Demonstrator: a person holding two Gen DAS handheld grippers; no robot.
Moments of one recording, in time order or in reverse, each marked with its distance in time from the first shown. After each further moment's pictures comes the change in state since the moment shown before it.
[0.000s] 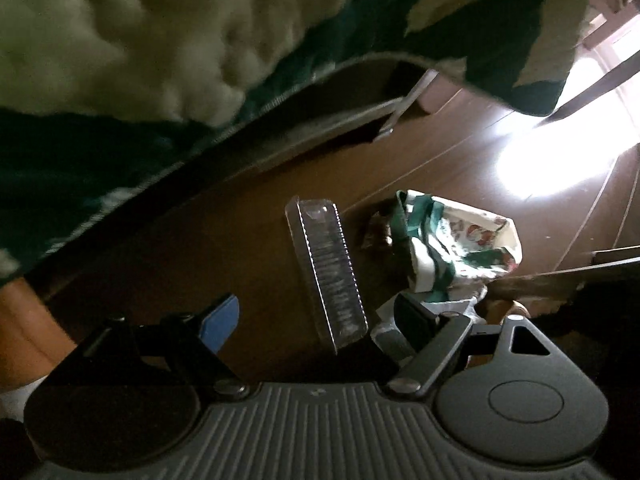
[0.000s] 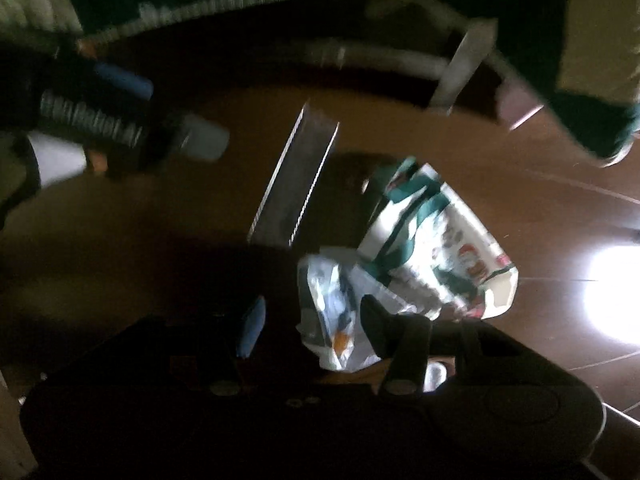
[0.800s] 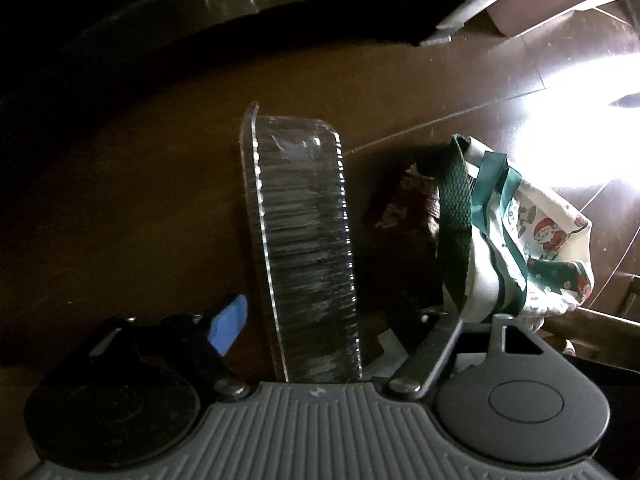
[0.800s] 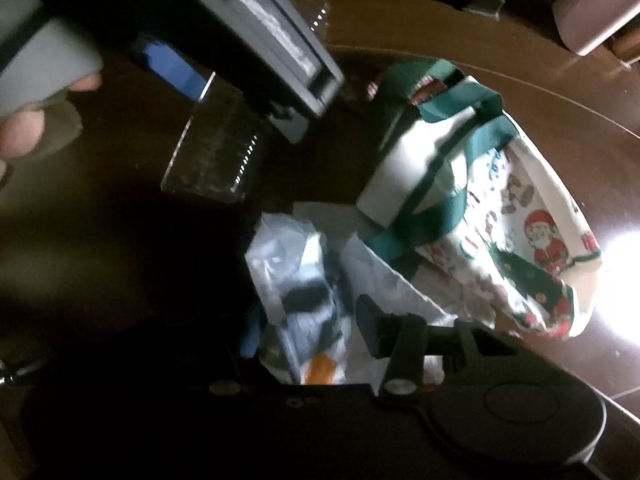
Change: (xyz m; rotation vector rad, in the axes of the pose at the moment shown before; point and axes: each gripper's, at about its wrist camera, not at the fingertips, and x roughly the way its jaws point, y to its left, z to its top) left arm 0.164 -0.015 0.015 -0.146 0.223 -0.023; right arm 0.127 -0.023 -0.022 -0.017 0.053 0.026
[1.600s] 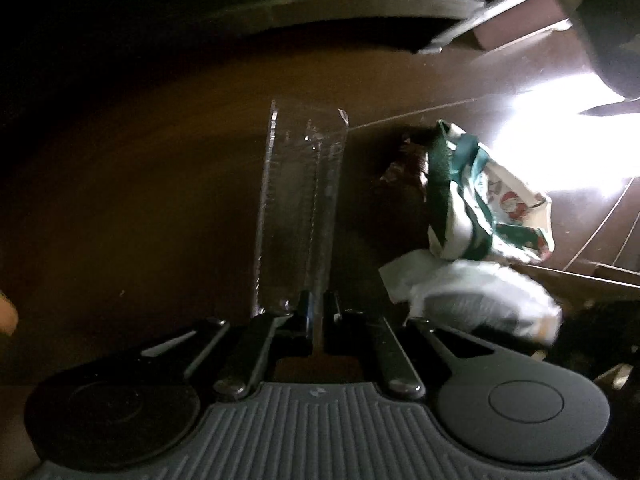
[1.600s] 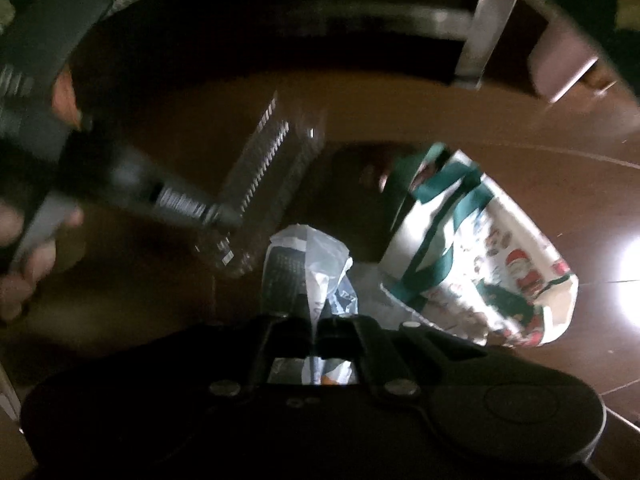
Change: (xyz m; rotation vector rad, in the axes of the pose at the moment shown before) left arm -0.063 0.039 -0.047 -0.061 -0.010 -0.085; right arm -0.081 0.000 0.014 0.076 -0.125 0.086
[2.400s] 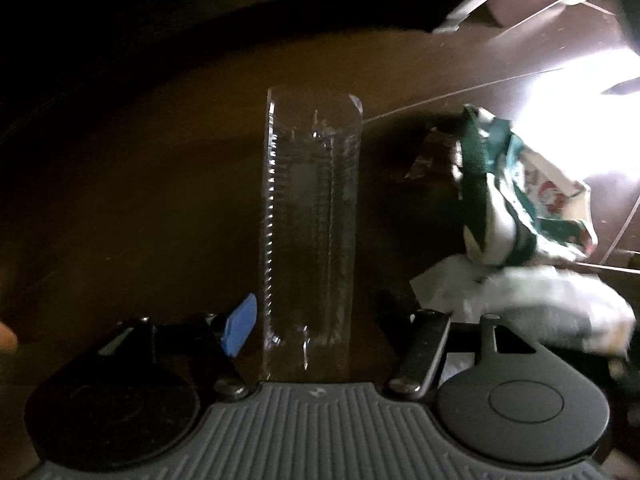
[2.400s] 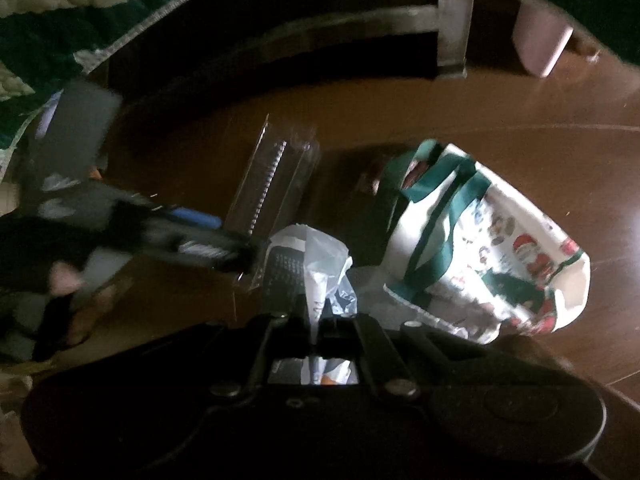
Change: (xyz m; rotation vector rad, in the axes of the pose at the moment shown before) left arm 0.048 -0.010 0.017 0.075 -0.004 0.093; right arm 0.006 -0.027 -0.007 0.117 -0.008 0.123
